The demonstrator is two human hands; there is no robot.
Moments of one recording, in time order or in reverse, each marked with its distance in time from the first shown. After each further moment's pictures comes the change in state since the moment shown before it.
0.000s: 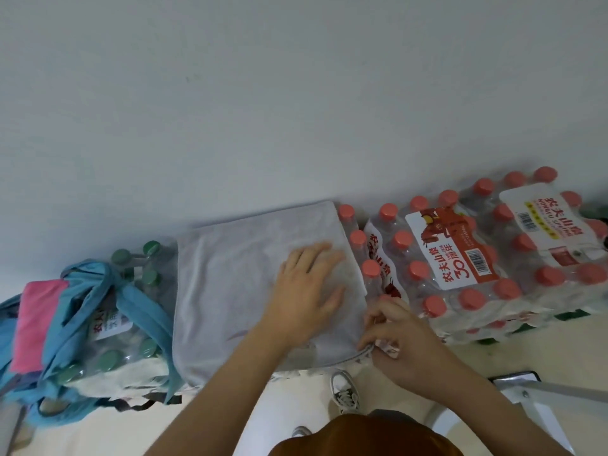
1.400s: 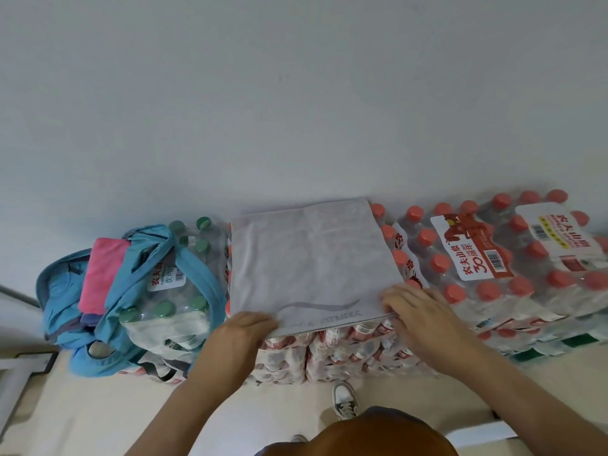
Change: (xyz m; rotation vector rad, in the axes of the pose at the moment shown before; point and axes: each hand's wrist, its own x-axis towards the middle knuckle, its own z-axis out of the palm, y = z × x) left_hand -0.176 -0.059 -0.057 0.179 -0.030 -0.099; right_hand -0.011 -0.029 0.010 -0.615 0.009 -0.108
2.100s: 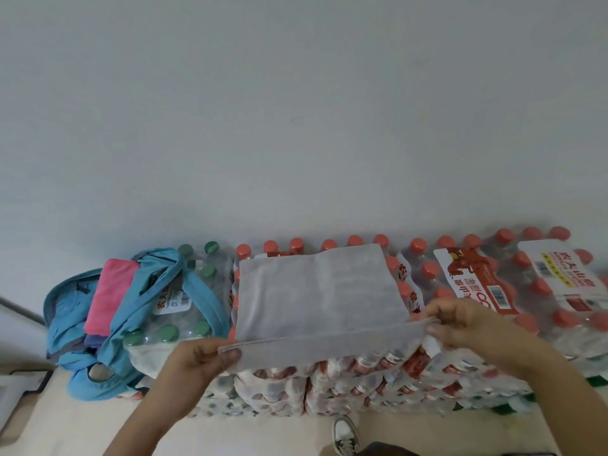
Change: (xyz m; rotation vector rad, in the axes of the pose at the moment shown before) left_hand -0.009 0.001 -0.063 -0.862 0.009 -0.637; right_hand 0.015 0.029 -0.083 0.945 -0.344 0.433
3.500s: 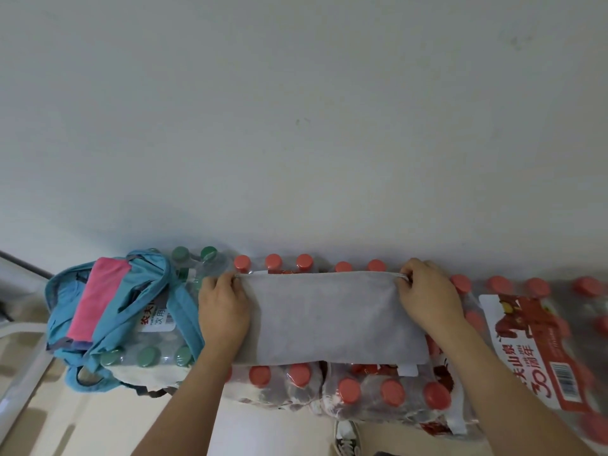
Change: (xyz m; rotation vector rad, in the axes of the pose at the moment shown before) left_hand 0.178 -0.007 0.049 0.554 0.681 -0.157; right_hand 0.203 -0.002 -0.009 -0.594 0.456 -0.049
